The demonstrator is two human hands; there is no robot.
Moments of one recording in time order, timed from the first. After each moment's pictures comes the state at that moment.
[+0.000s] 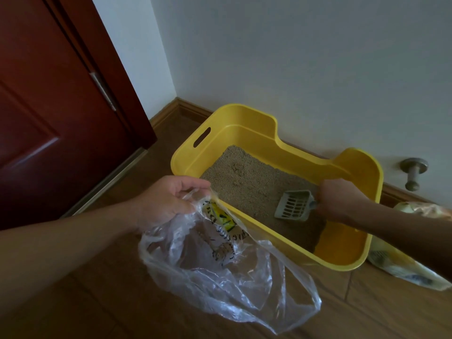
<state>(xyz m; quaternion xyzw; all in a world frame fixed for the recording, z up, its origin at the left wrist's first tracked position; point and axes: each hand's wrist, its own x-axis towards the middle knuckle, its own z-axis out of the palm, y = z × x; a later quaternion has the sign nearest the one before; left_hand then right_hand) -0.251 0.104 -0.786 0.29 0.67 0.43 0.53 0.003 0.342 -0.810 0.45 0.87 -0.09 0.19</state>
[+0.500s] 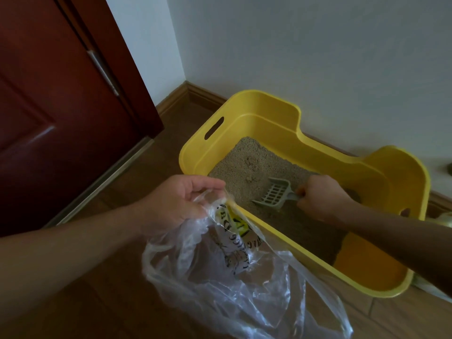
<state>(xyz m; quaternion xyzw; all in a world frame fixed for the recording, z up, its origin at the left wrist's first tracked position) -0.260 0.109 -0.797 0.28 0.66 0.43 0.54 -0.061 0.341 -0.854 0.40 0.88 -0.18 0.16</state>
